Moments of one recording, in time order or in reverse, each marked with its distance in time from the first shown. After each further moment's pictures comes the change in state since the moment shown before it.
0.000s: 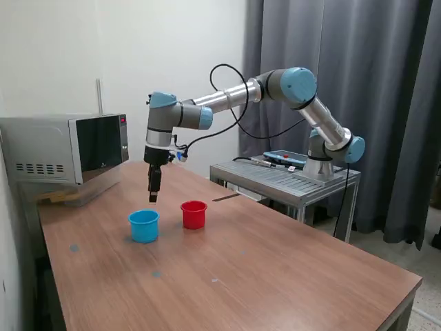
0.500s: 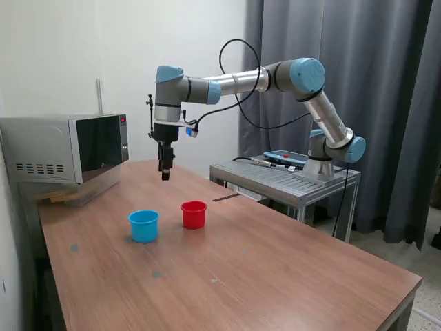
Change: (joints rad) arm 0.019 -0.112 -0.017 0.192 0.006 -0.008
